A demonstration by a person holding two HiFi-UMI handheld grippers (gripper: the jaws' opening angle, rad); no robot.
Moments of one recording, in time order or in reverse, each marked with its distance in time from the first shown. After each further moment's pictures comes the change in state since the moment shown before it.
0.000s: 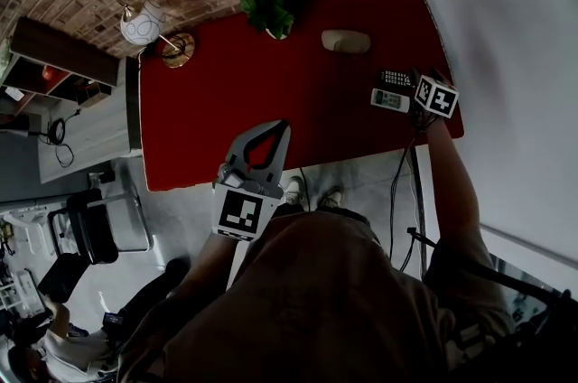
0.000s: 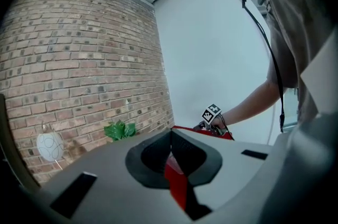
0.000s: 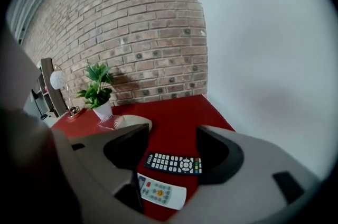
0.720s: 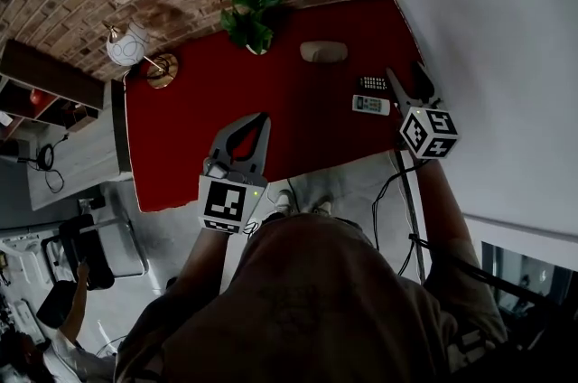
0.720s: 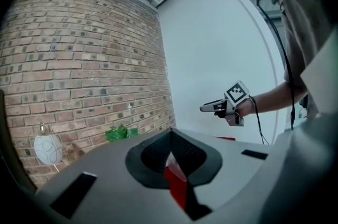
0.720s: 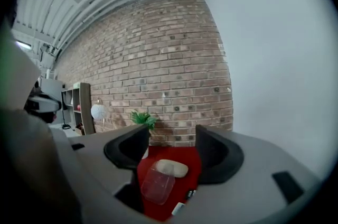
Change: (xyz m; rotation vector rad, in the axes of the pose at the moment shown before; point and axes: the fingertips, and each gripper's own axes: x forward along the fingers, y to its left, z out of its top) left arm 0.008 0.025 0.011 -0.038 -0.043 0.008; right arm -0.175 0.117 0.115 -0.116 -0.443 0.235
